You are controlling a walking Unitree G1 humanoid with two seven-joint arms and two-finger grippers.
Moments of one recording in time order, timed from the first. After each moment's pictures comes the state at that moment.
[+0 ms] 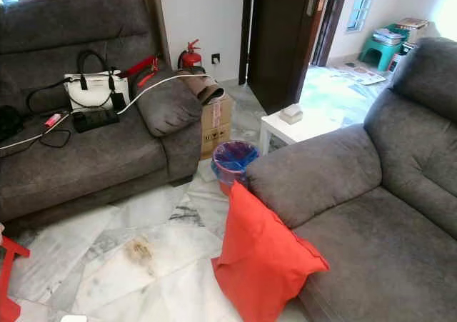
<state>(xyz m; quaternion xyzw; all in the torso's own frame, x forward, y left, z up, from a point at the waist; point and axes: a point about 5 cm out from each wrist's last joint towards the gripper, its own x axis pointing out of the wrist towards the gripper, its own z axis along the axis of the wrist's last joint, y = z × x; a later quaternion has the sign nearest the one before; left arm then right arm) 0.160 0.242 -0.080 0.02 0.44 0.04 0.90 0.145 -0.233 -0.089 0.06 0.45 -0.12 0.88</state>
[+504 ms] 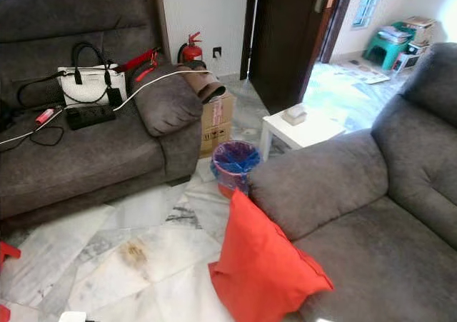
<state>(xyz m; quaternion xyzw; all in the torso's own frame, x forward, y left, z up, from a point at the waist) 0.162 0.248 -0.078 0.02 0.44 0.05 0.90 0.166 -0.214 -0.086 0.07 0.44 -0.08 0.89</state>
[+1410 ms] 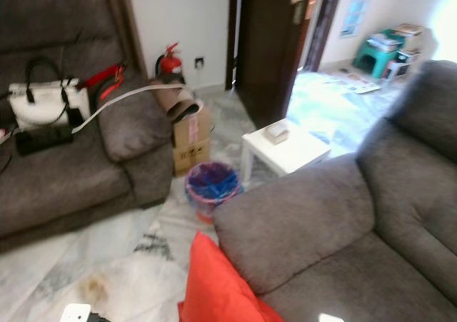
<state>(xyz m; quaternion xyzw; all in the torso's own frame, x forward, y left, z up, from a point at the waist) 0.163 0.243 -0.078 0.02 0.43 0.04 0.90 0.175 -0.214 -0.081 0.07 0.41 -0.08 0.90</state>
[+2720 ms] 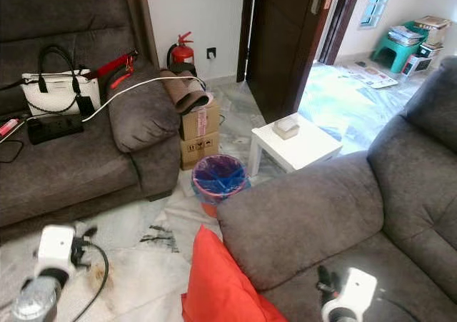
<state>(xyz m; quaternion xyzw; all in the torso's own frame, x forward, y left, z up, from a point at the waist) 0.270 0.258 0.052 0.12 0.00 0.05 0.99 0.233 -0.257 -0.020 0.16 0.17 -0.11 0.97</state>
